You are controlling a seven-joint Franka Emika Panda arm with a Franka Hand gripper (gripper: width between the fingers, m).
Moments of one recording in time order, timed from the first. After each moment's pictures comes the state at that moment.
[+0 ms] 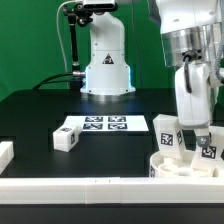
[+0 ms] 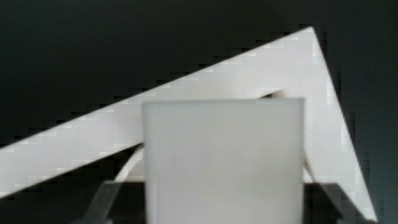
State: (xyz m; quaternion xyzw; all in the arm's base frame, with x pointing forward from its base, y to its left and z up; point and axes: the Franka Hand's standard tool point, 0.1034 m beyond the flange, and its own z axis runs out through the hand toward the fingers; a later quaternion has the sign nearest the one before) arm 0.636 0.113 0.073 -0.53 0.84 0.04 0.09
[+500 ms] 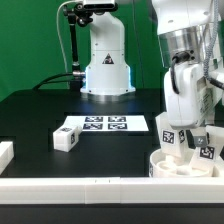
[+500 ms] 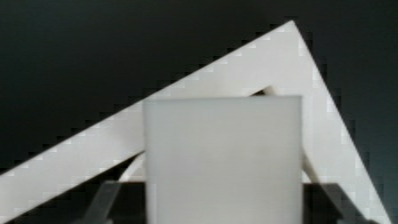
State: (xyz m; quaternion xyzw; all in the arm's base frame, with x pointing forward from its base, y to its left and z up) arm 0.637 0.113 0.073 -0.51 0.85 0.05 0.10
